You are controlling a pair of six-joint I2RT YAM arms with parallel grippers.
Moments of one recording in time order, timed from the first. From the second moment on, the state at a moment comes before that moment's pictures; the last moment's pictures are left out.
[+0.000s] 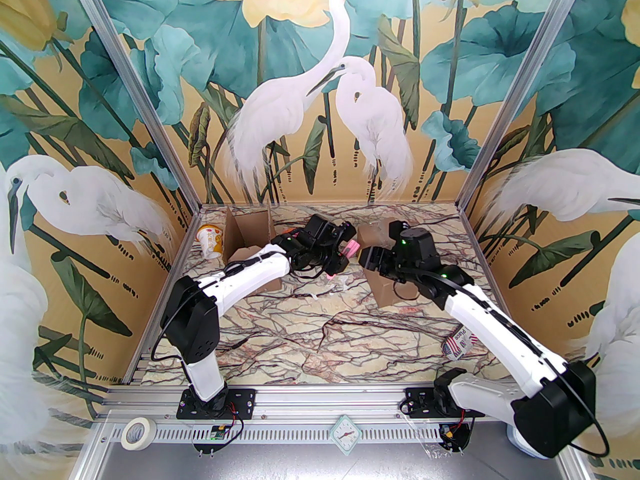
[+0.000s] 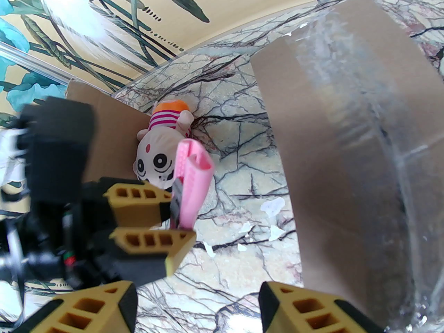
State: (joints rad) left arm -0.72 1.79 1.52 -0.56 0.20 0.04; right arm 0.43 1.22 0.99 -0.40 -0.26 0.71
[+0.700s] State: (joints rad) left arm -0.75 1.75 1.55 -0.51 0.27 0.02; right arm 0.43 1.34 1.04 -0.17 -0.27 0.82
